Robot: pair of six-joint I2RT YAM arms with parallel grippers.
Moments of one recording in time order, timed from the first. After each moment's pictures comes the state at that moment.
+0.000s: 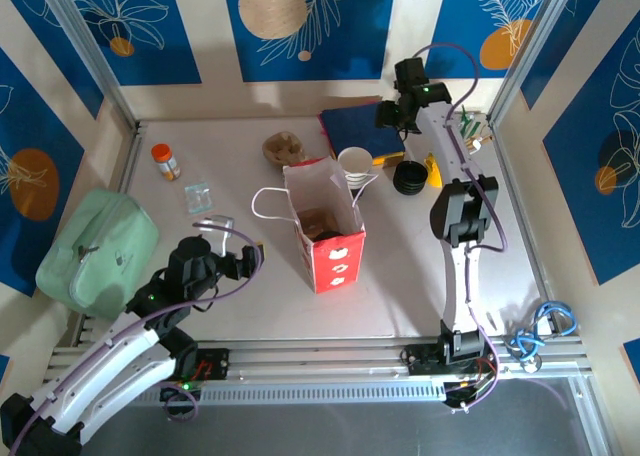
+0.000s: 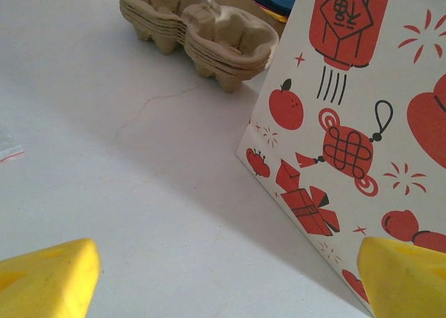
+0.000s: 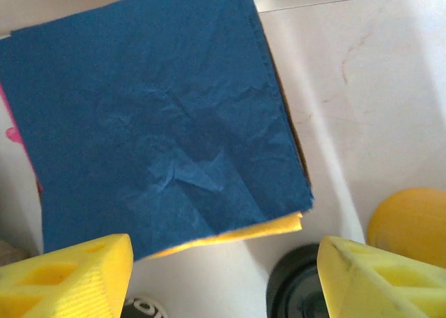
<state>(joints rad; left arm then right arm) -0.60 0.59 0.45 -0.32 -0.11 -0.31 0.19 2.31 2.41 -1.08 0.05 0.26</state>
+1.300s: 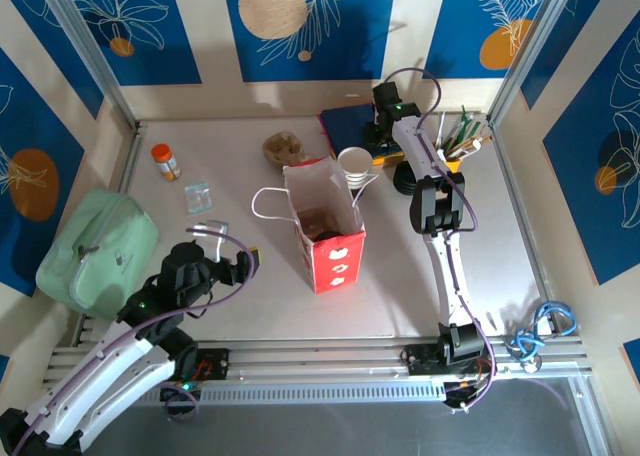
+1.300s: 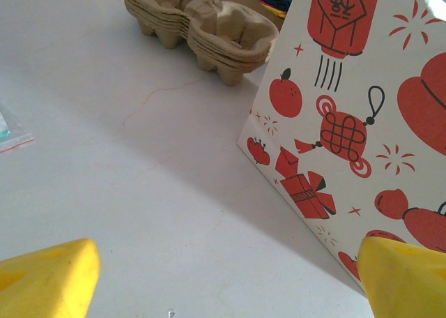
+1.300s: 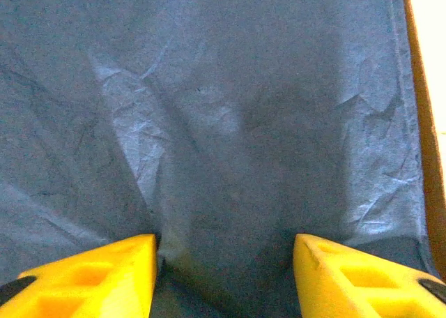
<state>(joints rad) -0.60 0.51 0.45 -0.42 -0.11 -0.31 0.21 2.63 2.59 -1.01 0.06 0.16</state>
